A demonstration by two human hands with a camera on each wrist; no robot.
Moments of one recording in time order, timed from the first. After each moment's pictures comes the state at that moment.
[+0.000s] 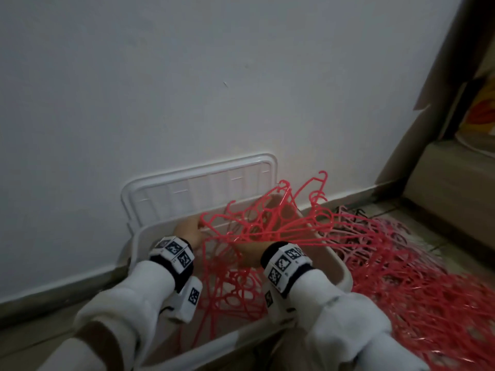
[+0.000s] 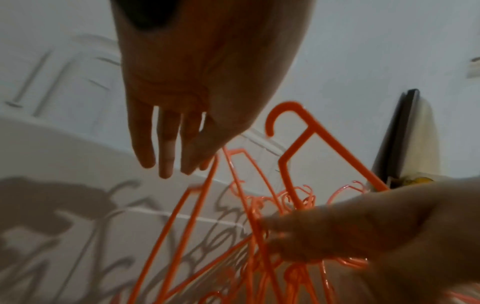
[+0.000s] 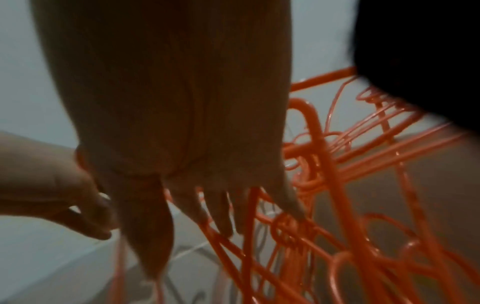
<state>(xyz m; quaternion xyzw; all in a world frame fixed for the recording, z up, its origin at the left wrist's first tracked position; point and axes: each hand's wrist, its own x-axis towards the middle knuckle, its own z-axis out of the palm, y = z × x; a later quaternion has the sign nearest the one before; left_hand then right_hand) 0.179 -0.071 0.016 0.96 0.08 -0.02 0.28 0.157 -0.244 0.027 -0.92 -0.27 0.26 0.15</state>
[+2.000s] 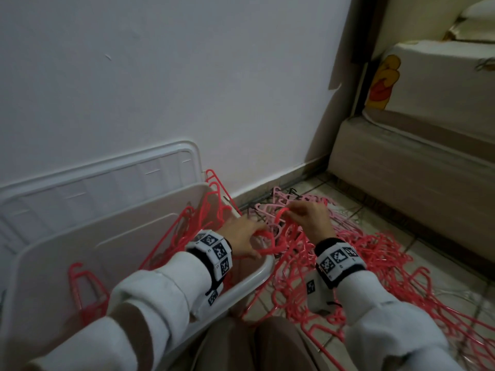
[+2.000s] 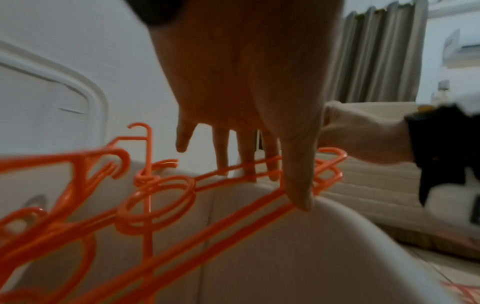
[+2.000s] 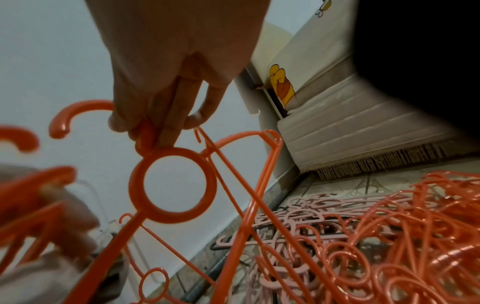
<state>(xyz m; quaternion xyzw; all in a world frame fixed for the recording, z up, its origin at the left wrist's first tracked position) 0.171 -0.308 0.016 0.91 -0.38 -0.14 0.11 0.138 -0.497 0.005 -0.93 -0.02 -0.18 0.32</state>
